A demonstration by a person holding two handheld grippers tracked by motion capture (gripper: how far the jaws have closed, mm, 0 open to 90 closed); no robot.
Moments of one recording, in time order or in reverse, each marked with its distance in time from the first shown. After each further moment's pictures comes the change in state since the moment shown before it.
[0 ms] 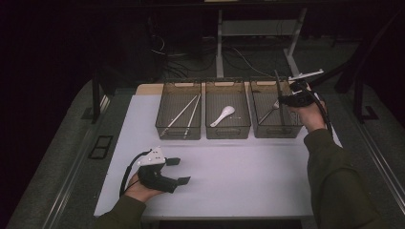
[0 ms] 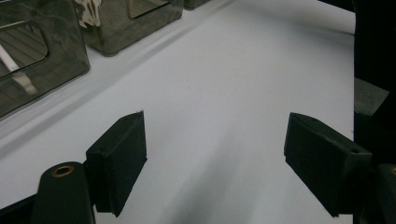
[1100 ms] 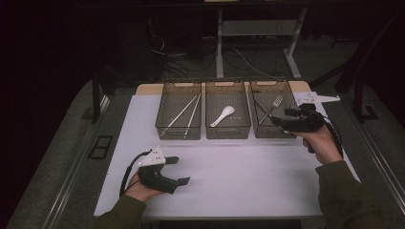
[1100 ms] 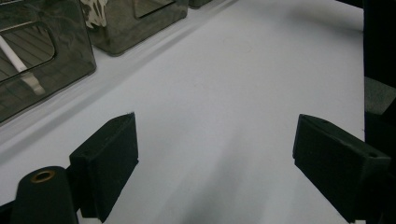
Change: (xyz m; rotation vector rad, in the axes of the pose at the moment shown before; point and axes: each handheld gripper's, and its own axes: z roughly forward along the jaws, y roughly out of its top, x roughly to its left) left arm 0.001 -0.002 0.002 -0.003 0.025 0.011; right arm 0.039 -0.069 -0.063 -0.230 0.206 -0.061
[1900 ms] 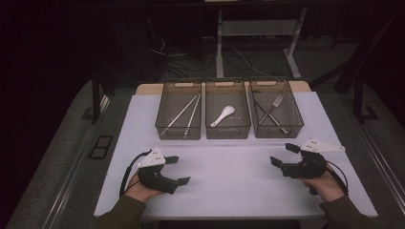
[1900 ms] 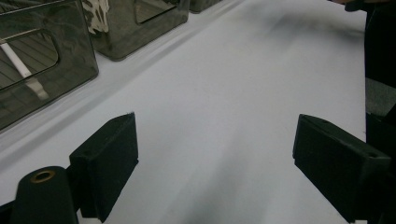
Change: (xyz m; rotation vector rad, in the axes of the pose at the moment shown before) left arm -0.002 0.000 -0.002 -0.012 0.008 0.012; right arm 0.058 -0.094 -0.033 -0.039 0.041 -0.052
